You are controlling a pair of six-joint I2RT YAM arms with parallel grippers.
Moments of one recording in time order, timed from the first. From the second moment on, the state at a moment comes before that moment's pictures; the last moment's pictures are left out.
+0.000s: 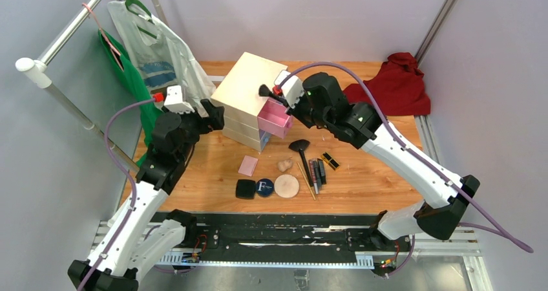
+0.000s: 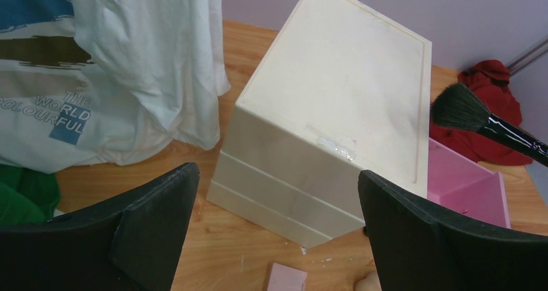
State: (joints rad) left arm -0.33 0.78 0.79 -0.14 -0.19 -0.34; right arm 0.86 1.40 1.59 -0.76 0.21 -0.37
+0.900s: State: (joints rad) left arm -0.33 0.64 0.75 -0.18 -0.24 -0.37; right arm 0.80 1.53 1.56 -0.42 -0.19 -0.47
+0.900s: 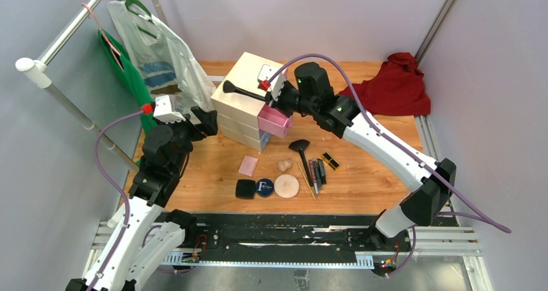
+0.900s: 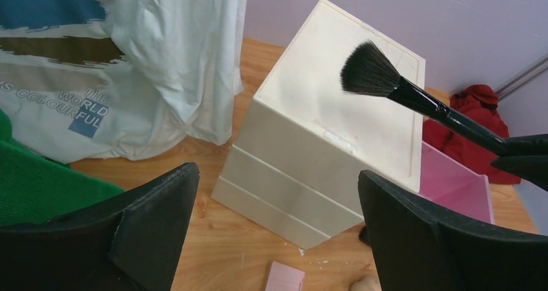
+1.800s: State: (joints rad) left arm -0.33 0.60 0.74 -0.19 -0.28 -0.38; right arm 0.73 1.69 1.56 -0.25 -0.37 -0.36
